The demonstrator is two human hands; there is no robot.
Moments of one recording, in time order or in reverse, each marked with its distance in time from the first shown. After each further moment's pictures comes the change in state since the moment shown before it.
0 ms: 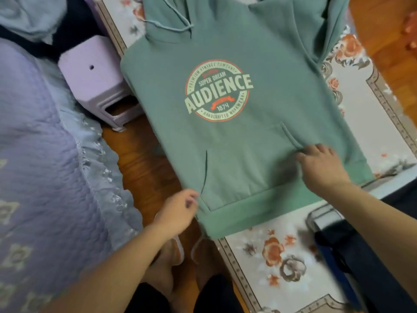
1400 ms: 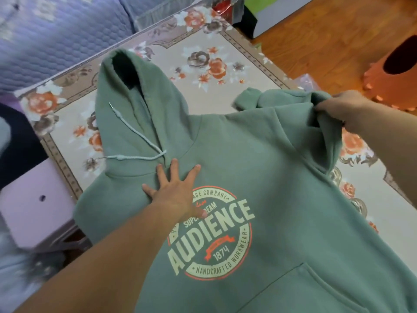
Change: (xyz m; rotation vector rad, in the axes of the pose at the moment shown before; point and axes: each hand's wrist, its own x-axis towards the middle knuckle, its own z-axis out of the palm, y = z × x) left_hand 0.331 0.232 -0.176 0.807 0.009 0.039; right_hand 0.365 0.150 -0.202 1.314 0.316 0.795
